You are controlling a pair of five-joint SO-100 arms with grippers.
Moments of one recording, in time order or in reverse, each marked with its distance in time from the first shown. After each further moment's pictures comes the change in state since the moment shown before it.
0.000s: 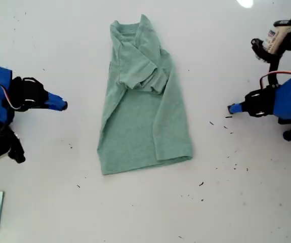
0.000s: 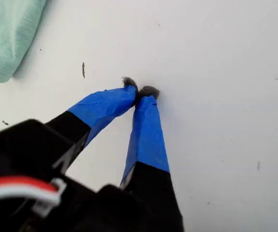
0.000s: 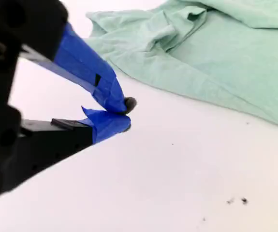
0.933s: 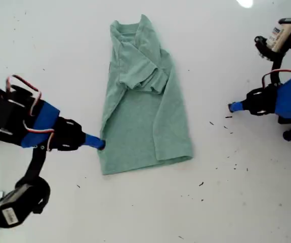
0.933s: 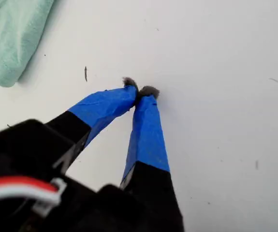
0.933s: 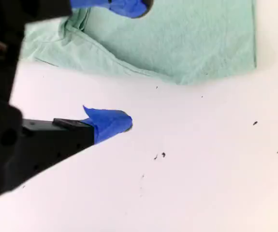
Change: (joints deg) arm 0 20.6 -67.2 -57.0 18.0 -10.5; arm 1 1.1 2.1 0.6 1.3 0.2
